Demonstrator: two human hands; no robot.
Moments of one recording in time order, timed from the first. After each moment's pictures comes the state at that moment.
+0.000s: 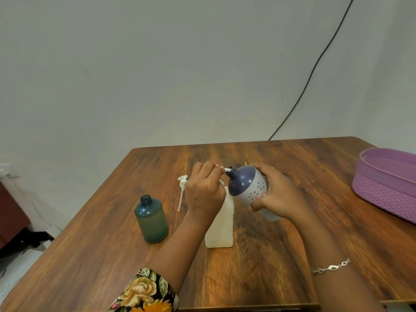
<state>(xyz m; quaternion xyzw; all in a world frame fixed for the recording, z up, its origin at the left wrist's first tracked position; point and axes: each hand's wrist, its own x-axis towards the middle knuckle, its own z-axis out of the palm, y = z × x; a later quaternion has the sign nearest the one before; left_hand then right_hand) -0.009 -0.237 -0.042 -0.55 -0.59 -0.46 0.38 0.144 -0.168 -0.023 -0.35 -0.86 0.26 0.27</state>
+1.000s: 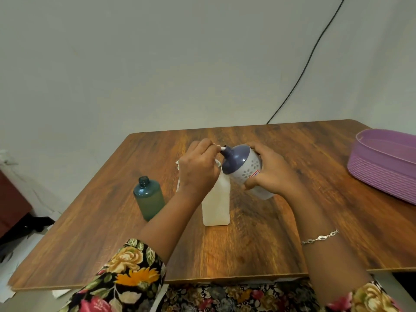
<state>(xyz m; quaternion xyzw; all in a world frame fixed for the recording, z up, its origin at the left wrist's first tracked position) -0.013 -0.246 -0.032 -0.59 -0.58 -0.42 0.37 0.141 -0.171 -0.023 -0.34 -0.86 0.26 0.28</state>
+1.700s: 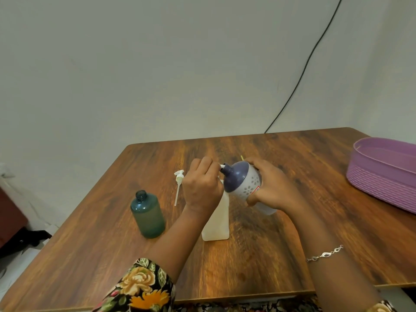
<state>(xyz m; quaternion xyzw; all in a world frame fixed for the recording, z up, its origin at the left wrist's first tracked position) -0.004 -0.237 -0.048 -0.55 -0.61 -0.42 0.38 0.145 -0.166 -0.029 -0.34 -0.87 0.24 0.25</state>
